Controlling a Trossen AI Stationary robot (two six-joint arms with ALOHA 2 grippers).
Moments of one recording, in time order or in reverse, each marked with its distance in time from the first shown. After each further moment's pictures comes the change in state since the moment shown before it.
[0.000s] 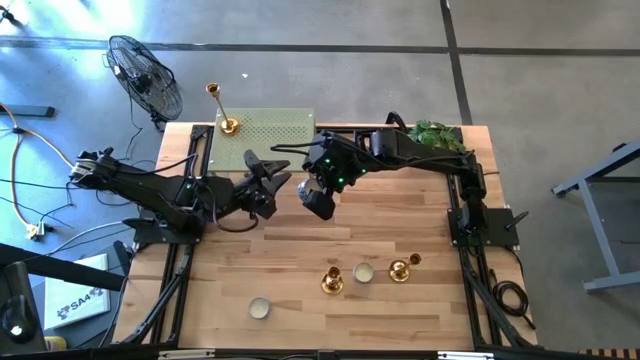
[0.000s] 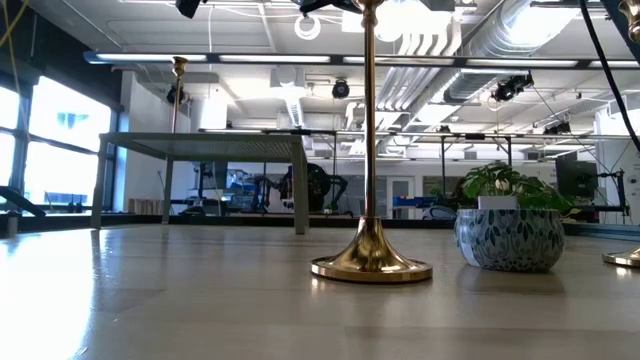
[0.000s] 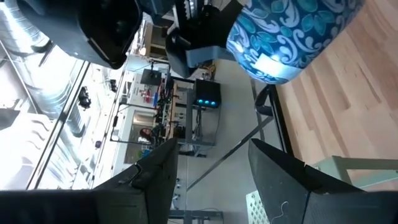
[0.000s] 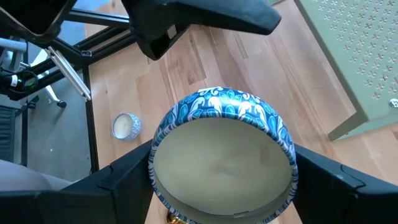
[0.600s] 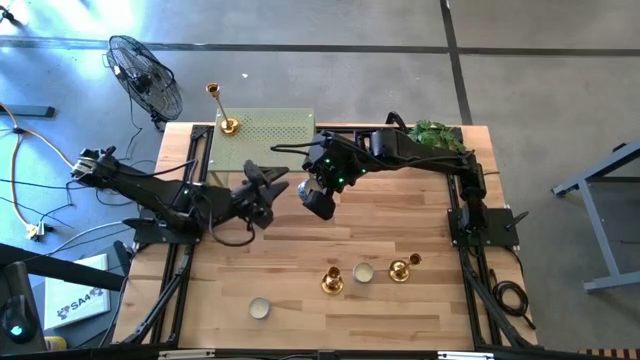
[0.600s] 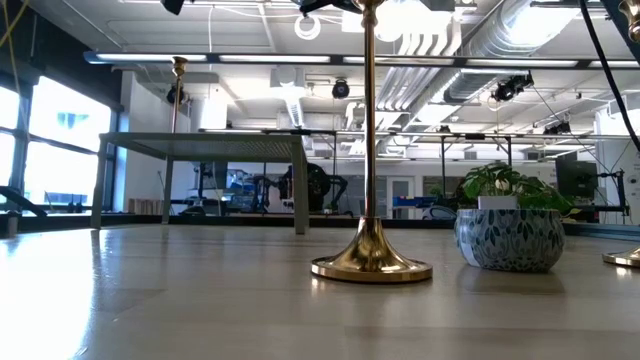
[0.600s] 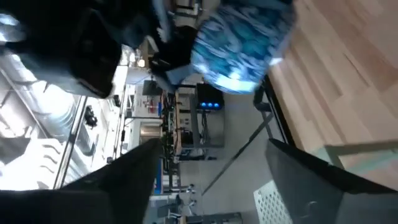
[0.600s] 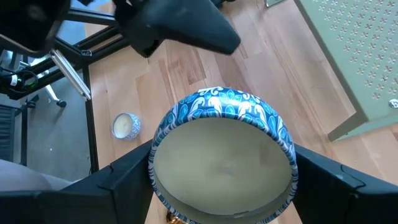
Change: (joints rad) left arm -0.066 0.000 0.000 -0.049 -0.049 0.095; right arm 0.000 0.000 0.000 0.000 0.000 -0.003
